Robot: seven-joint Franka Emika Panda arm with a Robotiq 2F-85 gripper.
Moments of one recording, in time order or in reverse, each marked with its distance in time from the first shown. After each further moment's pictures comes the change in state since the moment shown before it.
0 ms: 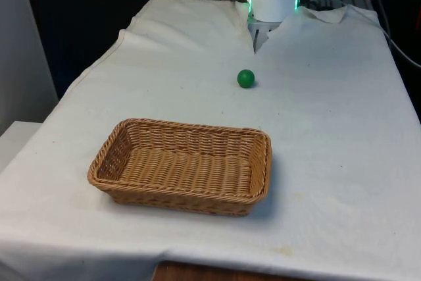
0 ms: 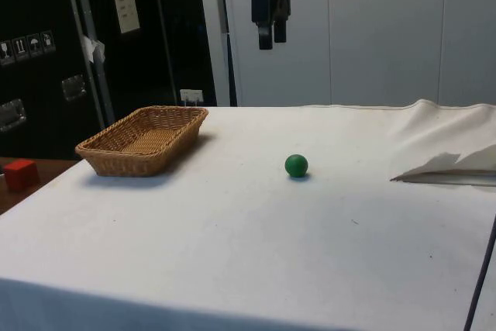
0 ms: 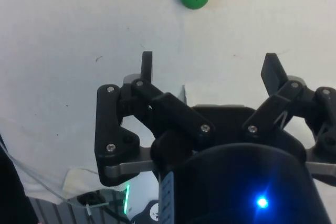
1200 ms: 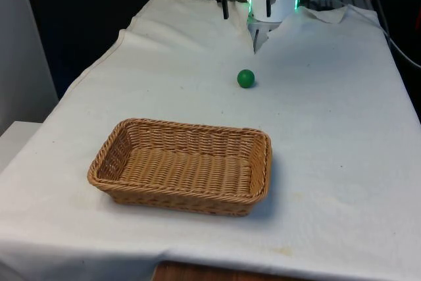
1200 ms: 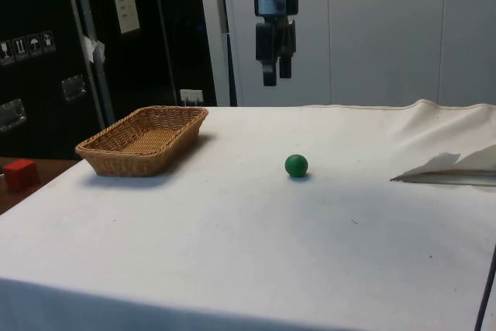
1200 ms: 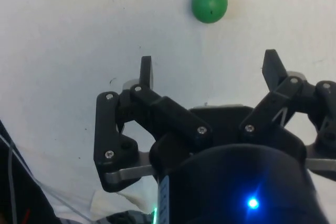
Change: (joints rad) arm 0.000 0.116 -0.018 -0.074 0.136 0.156 -0.081
